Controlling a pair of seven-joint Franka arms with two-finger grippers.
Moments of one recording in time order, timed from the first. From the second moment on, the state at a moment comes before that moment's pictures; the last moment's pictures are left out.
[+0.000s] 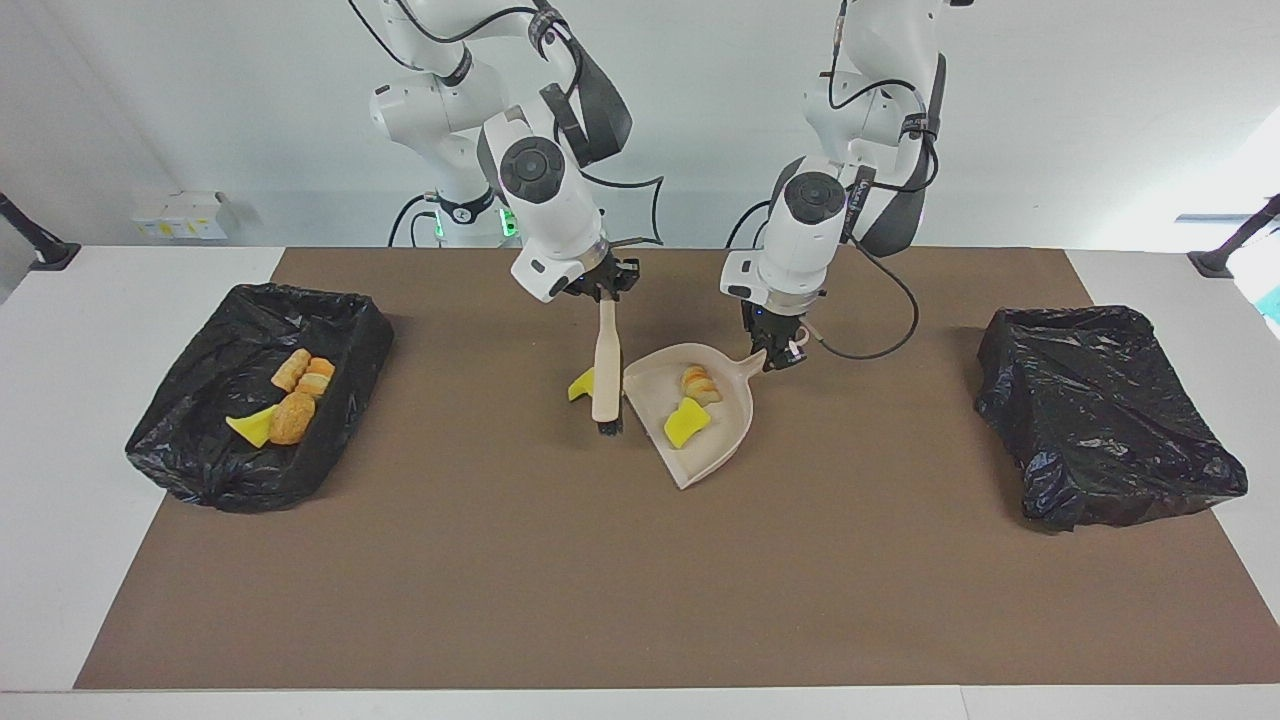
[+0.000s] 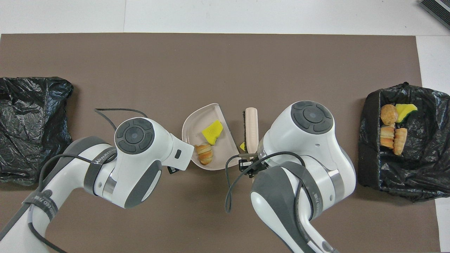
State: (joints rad) left arm -0.47 0.08 -0.07 -2.12 -0.02 2.17 0.73; right arm 0.38 0.08 0.10 -1.95 0.24 1.81 0.41
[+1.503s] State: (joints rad) left arm -0.48 0.08 -0.06 -2.13 -0.02 2.17 0.75; right arm 0.44 0.00 0.11 -2.25 0.45 2.12 0.28
